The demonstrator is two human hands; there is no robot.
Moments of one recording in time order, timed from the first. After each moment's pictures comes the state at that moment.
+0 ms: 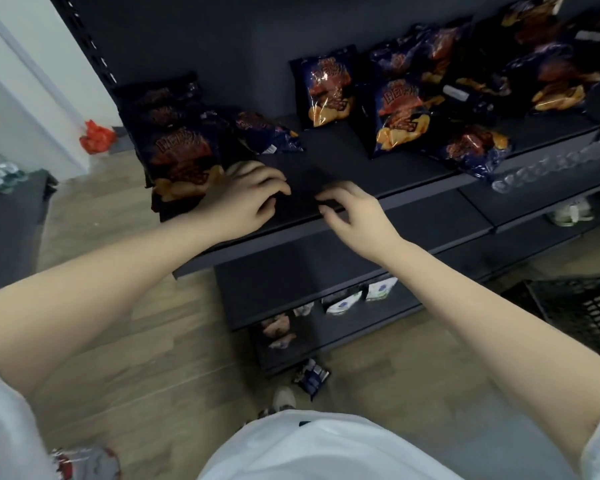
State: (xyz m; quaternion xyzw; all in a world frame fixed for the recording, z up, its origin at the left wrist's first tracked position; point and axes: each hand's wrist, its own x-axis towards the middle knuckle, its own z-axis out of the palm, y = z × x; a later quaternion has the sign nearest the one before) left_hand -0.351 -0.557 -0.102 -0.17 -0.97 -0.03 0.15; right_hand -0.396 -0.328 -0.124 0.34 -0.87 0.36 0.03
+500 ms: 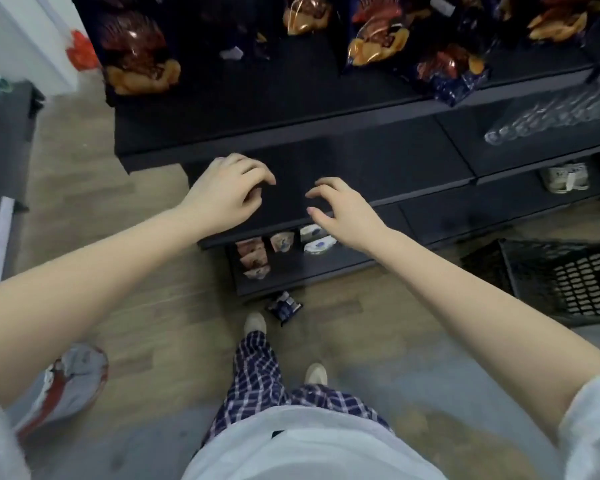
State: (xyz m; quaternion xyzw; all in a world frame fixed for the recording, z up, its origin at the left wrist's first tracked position) left_hand -0.256 -0.451 -0.156 -0.11 -0.98 -0.09 0.11; right_hand -0.332 -0.228 -0.182 0.36 -0.89 0.27 -0.12
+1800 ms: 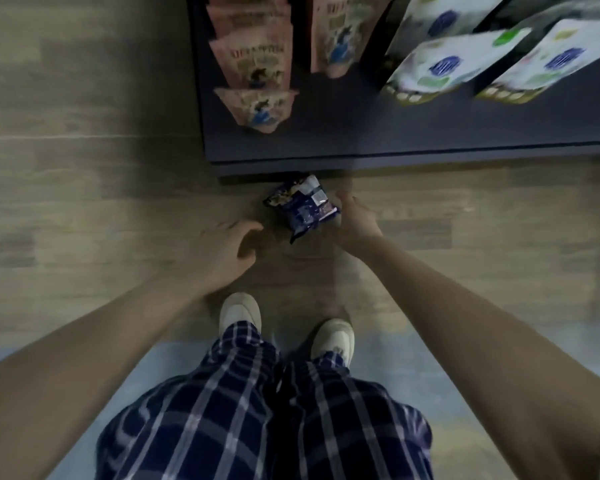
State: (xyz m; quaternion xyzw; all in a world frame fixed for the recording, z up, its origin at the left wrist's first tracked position) left_hand -0.147 -0.453 -0.842 0.23 -0.87 -0.34 -0.26; right_hand -0.305 -0.293 -0.875 0.16 -0.87 0.13 -0.44
